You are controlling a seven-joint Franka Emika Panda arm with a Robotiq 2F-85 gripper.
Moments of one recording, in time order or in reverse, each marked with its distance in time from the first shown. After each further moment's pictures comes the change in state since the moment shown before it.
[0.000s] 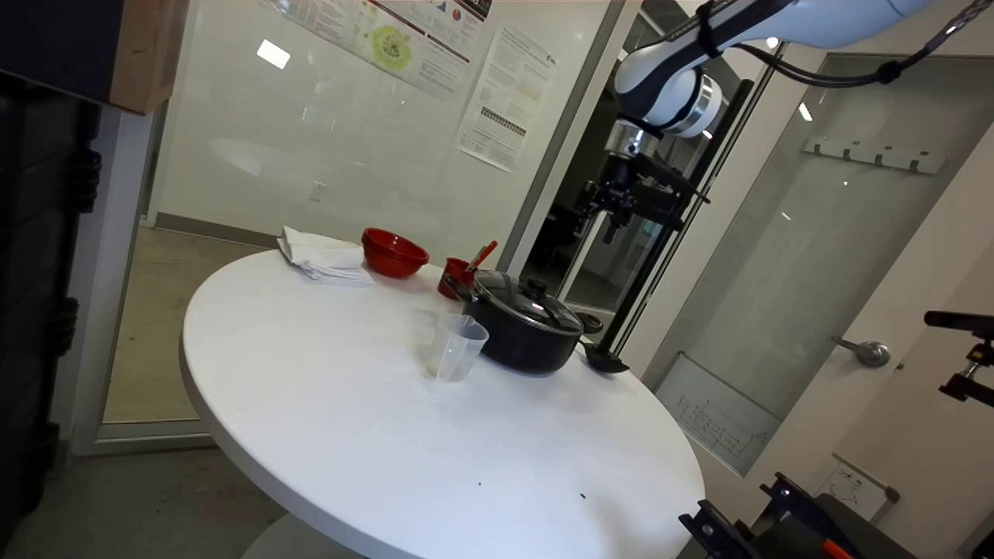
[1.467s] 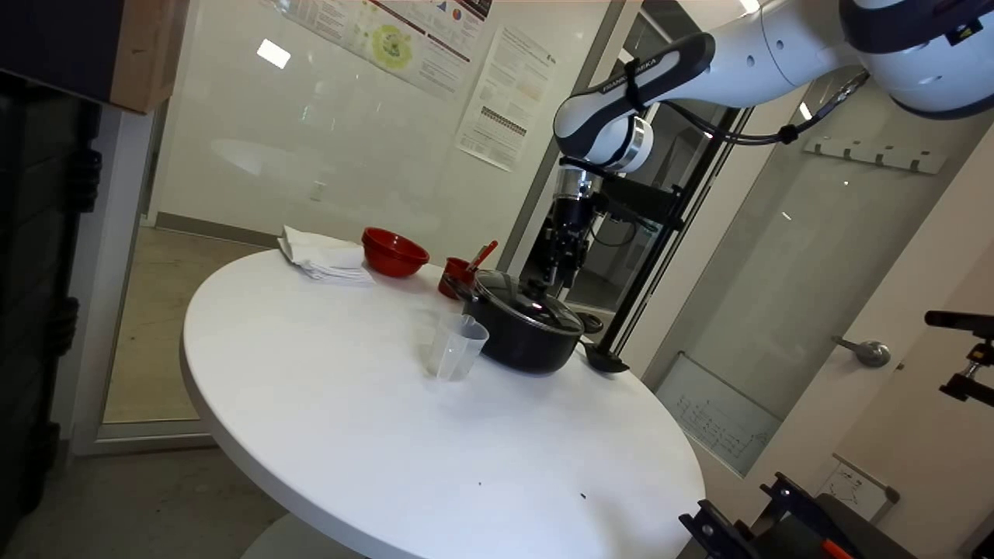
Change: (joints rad) arm 0.023 0.302 0.054 0.286 -0.047 -0.239 -0.104
